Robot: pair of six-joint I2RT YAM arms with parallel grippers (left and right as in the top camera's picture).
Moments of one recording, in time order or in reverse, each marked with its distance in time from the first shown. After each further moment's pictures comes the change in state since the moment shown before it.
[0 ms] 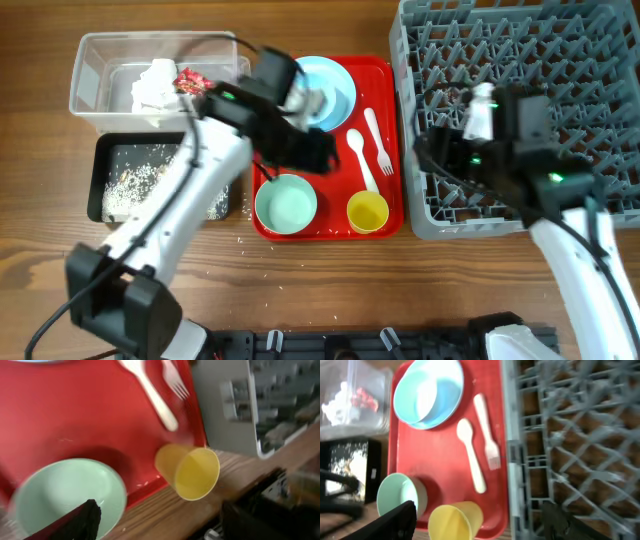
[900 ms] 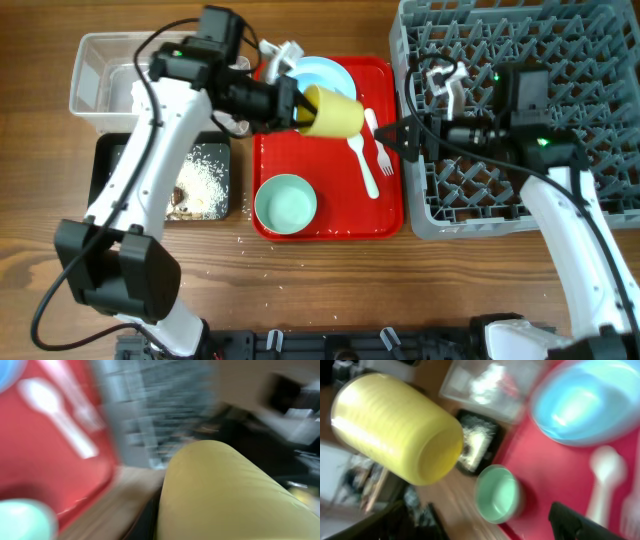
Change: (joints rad) left arm 0.257 0.119 0.212 -0.073 0.600 0.045; right arm -0.052 0.206 -0.003 0.319 -0.790 -0.192
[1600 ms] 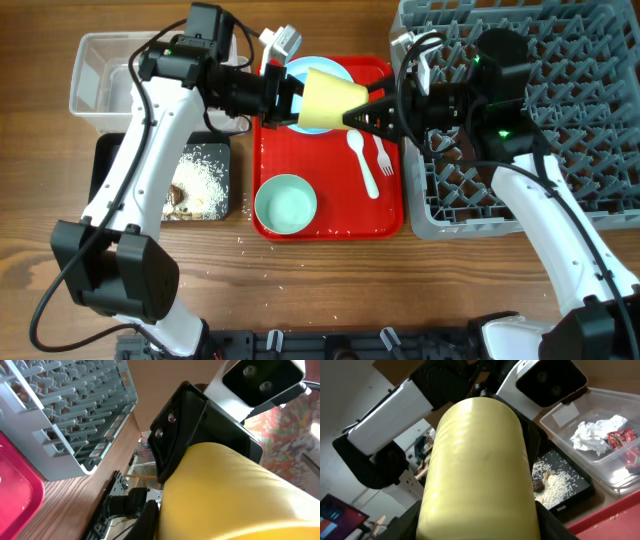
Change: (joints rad) left arm 0.019 0.000 0.000 0.011 0.372 0.089; right arm 0.121 0.073 -0.003 0.674 -0.336 0.330
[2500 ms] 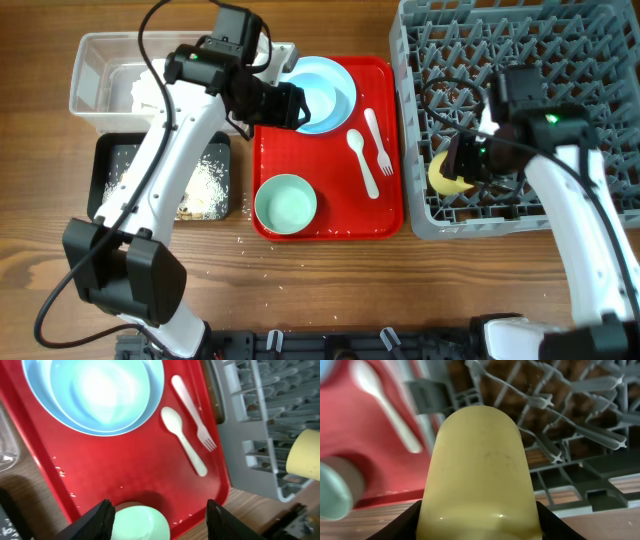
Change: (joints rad) left arm -0.090 0.001 0.000 0.055 -1.010 -0.005; right arm -0.122 0.004 0.179 -1.369 1.275 -0.120
